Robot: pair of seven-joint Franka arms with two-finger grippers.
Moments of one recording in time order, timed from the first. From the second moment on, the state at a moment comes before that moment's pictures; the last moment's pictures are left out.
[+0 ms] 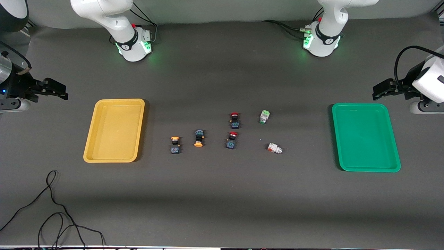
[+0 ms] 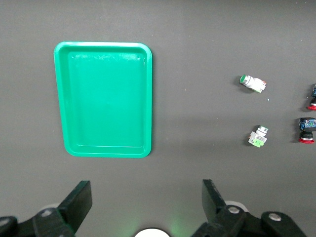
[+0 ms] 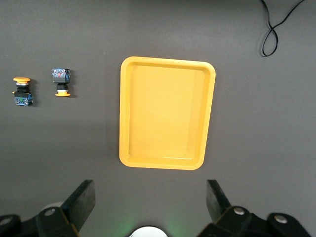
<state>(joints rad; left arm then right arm) -0.08 0.03 0.02 -1.56 0.00 1.49 -0.06 0.17 -0.01 -0.16 -1.60 -0.04 1.49 -0.04</state>
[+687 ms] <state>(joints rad) -0.06 0.03 0.01 -1.56 0.00 1.49 -0.06 0.17 0.01 -0.16 -1.58 -0.03 1.49 -0.04</state>
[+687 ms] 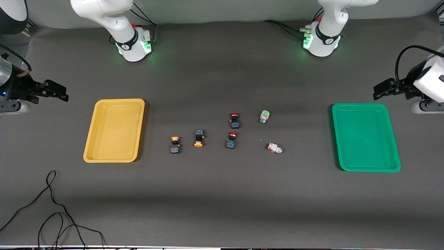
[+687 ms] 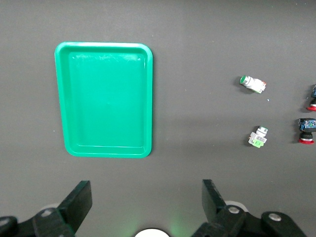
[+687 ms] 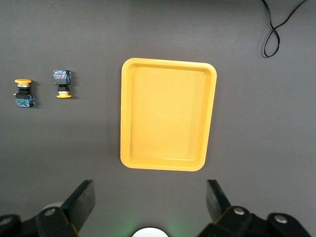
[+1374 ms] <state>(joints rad) -0.02 0.03 -0.06 -1.53 0.00 1.48 -0.06 0.17 0.01 -0.17 -1.58 -0.03 1.49 -0.04</state>
